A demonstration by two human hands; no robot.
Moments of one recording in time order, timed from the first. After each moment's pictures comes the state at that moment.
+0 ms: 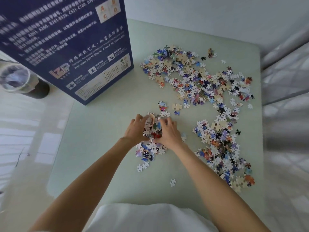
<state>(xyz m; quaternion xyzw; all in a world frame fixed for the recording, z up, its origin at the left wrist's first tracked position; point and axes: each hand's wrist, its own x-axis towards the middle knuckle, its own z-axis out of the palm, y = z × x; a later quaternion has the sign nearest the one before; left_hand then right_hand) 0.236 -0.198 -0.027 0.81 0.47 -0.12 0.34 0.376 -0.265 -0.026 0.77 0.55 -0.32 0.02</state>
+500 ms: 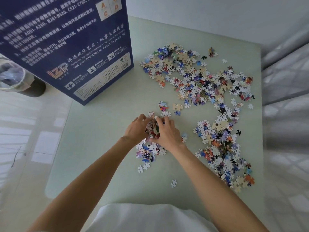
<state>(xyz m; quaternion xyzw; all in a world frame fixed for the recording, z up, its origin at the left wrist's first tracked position) 0.240 -0.190 -0.026 0.84 0.43 -0.12 0.30 0.367 -0.260 -0.018 0.76 0.60 -0.26 0.06</state>
